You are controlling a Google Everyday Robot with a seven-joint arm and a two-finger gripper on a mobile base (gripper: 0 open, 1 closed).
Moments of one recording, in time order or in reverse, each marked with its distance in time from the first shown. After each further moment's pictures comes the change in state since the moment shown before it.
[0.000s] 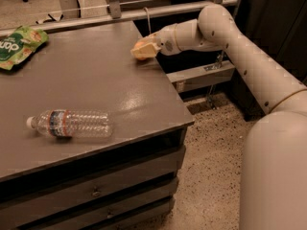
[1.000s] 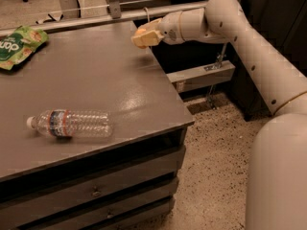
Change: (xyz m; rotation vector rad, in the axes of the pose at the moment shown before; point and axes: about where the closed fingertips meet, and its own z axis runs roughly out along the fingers) arm -0.040 -0.007 -0.026 0.044 -0.081 -0.053
